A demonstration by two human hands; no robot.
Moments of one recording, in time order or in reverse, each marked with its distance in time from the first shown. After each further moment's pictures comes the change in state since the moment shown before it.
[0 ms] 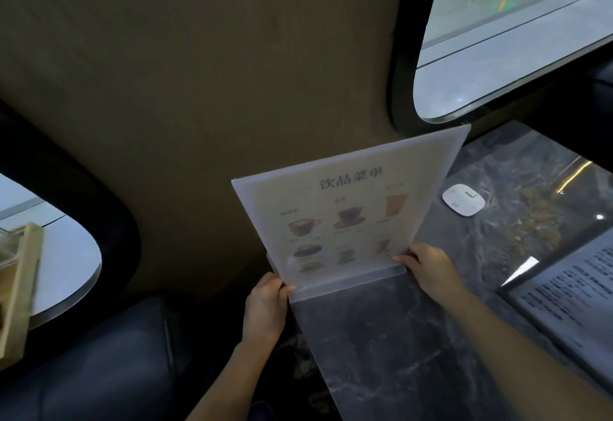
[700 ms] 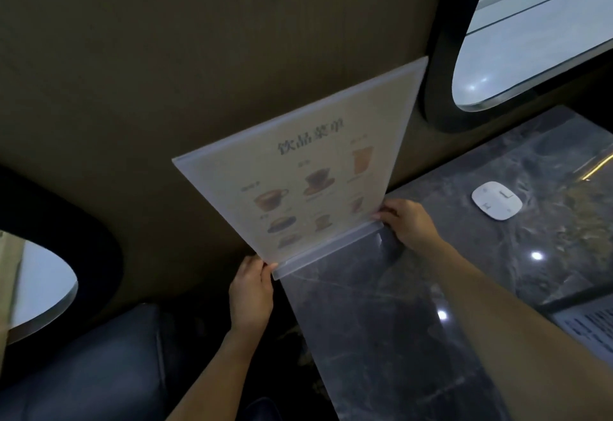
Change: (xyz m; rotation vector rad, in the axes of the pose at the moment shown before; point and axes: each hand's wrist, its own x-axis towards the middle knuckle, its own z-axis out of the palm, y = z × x) left_hand 0.038 -0.017 -0.006 0.007 0.177 -0.227; right_hand 0.099 -0.036 0.022 0.072 -0.113 -0.054
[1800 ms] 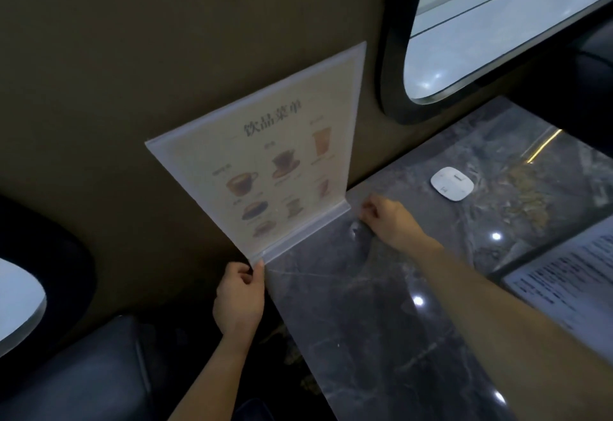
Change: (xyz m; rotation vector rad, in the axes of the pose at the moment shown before) left_hand -0.011 0.009 0.003 -0.041 -0.029 -0.257; right_hand -0.033 -0.002 -0.013 -0.094 0.020 0.116
